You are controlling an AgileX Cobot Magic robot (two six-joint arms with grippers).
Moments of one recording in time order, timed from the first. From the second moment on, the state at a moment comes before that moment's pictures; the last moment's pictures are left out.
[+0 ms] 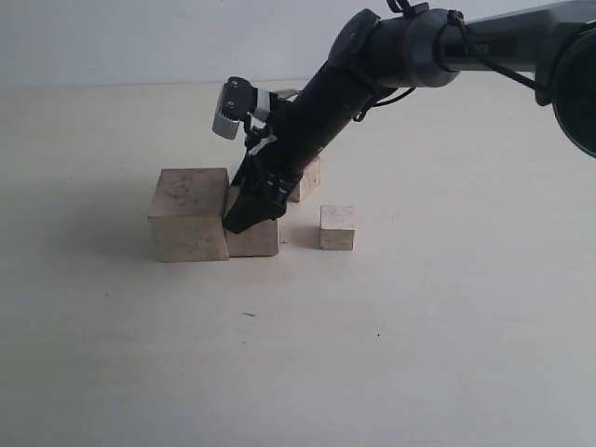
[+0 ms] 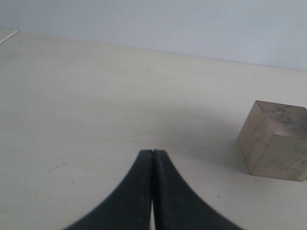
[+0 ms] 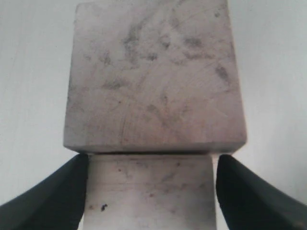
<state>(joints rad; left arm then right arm) 0.03 0.01 0.00 -0.11 0.37 0.00 0.63 2.34 -1.75 0.82 1.01 -1.44</state>
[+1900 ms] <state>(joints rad) 0.03 0.01 0.00 -0.11 0.37 0.00 0.62 2.28 -1.75 0.26 0.61 -0.68</state>
